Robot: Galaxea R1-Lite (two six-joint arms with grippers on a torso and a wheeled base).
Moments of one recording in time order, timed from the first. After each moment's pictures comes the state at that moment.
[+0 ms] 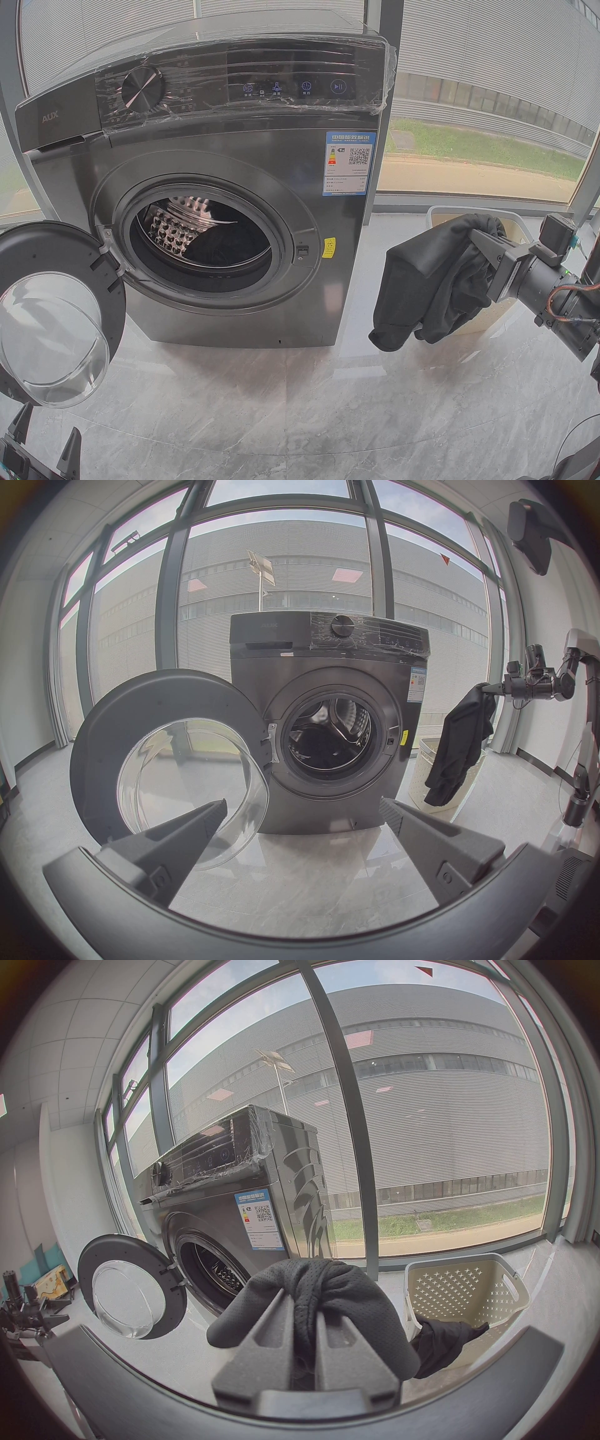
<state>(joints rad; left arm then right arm) 0.00 0.02 -0.02 0.00 -0.01 0.00 0.56 1.38 -0.50 -0.94 -0.19 0.09</state>
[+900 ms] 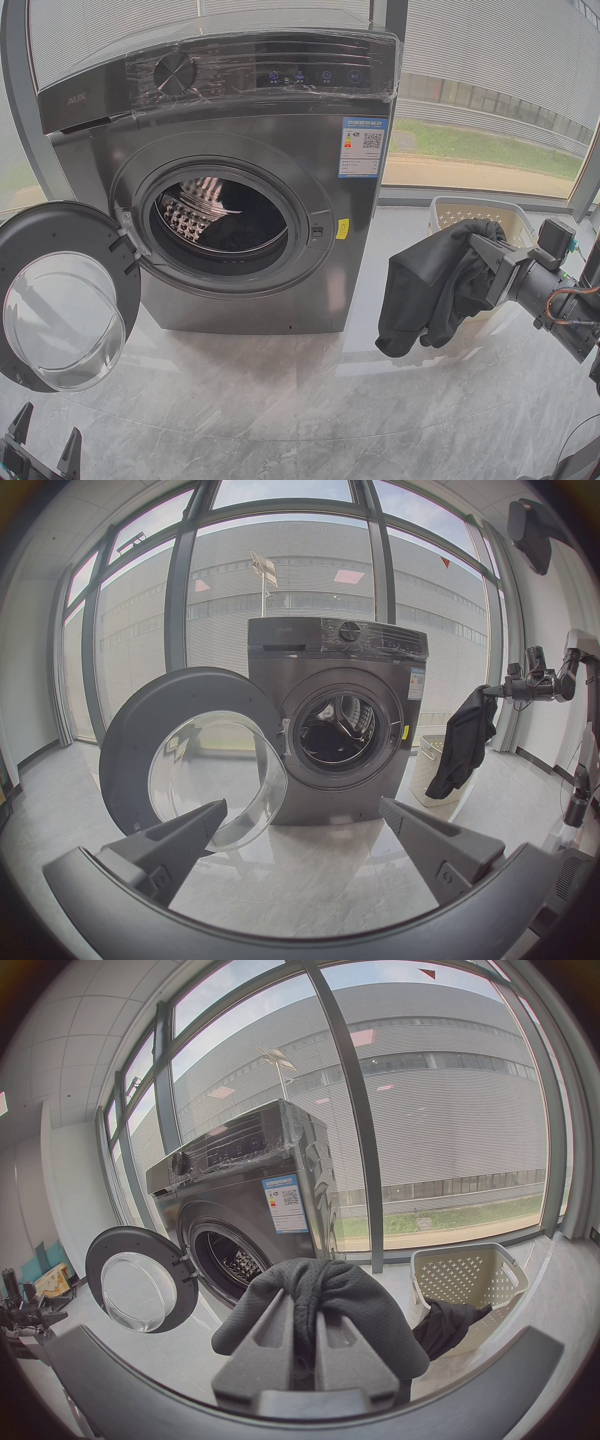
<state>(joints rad) 0.00 0.02 -0.02 0.00 -0.01 -0.01 0.56 1.39 -0.49 -0.94 -0.19 0.09</state>
